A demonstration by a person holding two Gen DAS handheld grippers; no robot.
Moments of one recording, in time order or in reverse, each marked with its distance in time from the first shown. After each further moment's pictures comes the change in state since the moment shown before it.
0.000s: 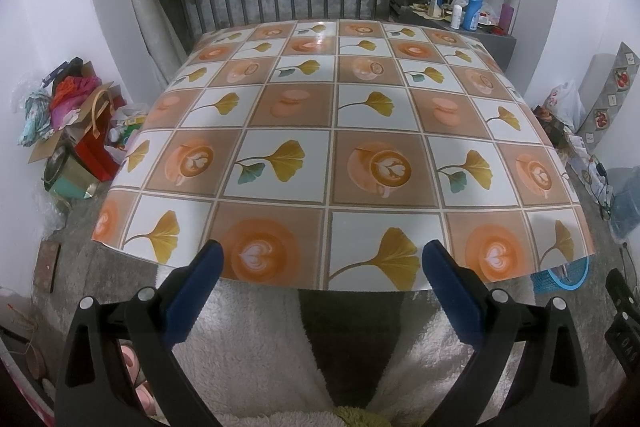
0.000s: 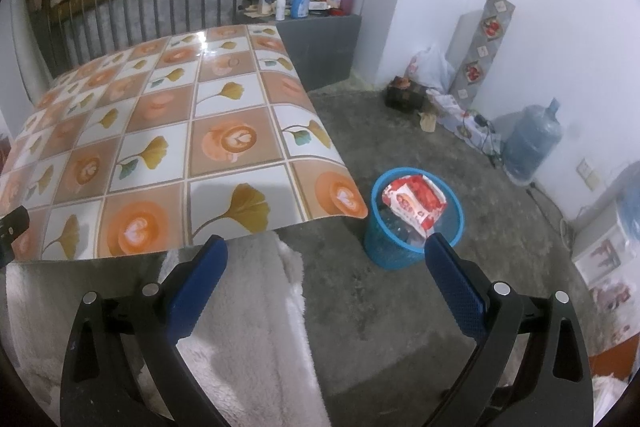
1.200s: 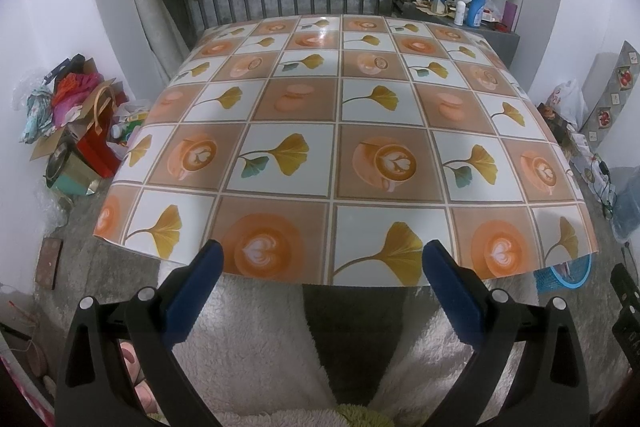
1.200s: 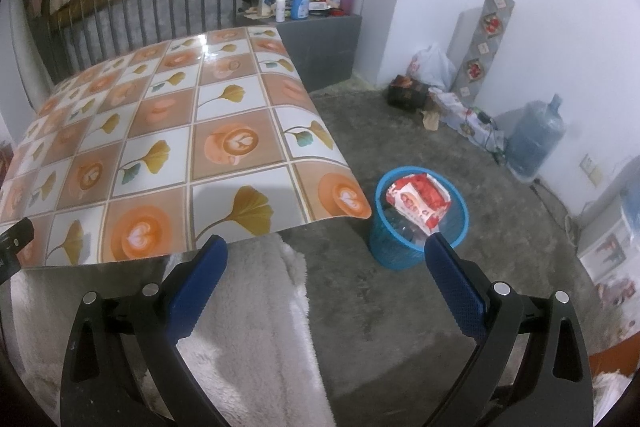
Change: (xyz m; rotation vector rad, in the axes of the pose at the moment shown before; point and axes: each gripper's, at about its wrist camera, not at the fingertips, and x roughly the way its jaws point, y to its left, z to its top) left arm 0.000 0.002 0.000 -0.002 0.002 0.000; right arm -0.001 0.003 0.002 0.013 0.000 0.005
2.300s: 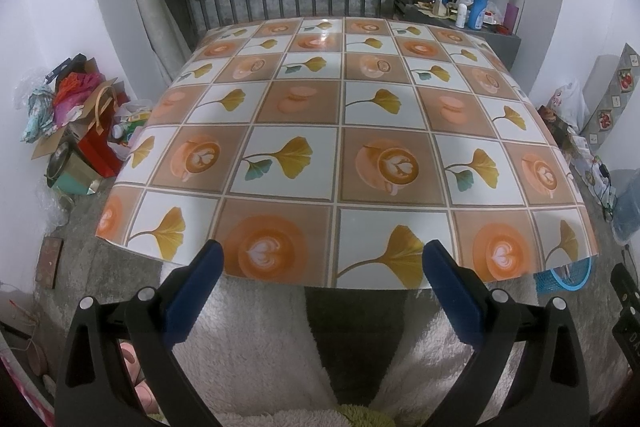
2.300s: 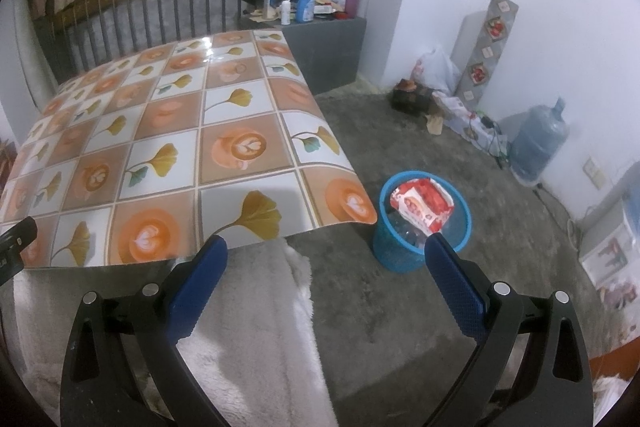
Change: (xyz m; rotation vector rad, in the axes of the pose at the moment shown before) left arm 0.001 0.001 0.002 0.002 0.000 -0.002; right arm 0.000 0.014 0.000 0.007 -0.009 0.005
